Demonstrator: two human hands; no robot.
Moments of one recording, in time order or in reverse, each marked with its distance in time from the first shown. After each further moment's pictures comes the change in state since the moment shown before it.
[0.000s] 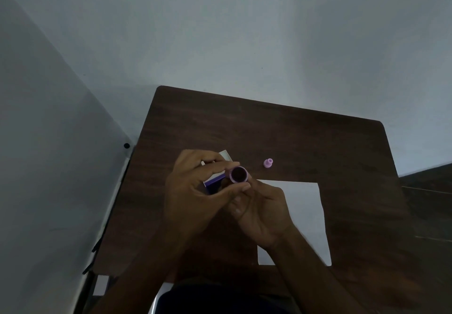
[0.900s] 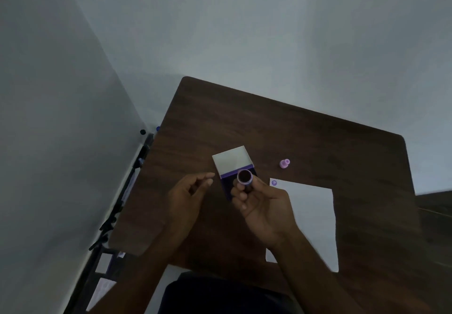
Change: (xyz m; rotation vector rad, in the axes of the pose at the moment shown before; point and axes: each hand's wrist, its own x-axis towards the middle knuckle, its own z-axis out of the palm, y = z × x) left_hand -0.011 -0.141 0.039 -0.318 0.348 -0.151; right_hand 0.012 0.024 -0.015 -0.167 0.094 0.042
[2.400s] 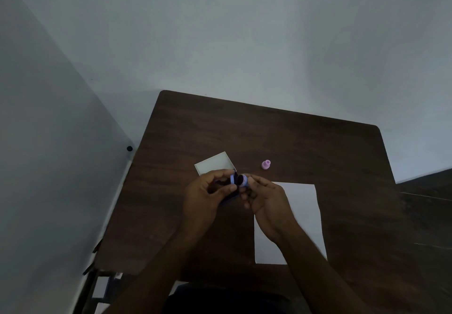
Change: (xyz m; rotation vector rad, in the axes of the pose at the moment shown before) left_hand -0.004 0.073 0.056 -0.027 -0.227 0.056; right_hand -0.004 -0.036 -0.053 -0.505 0.327 -0.278
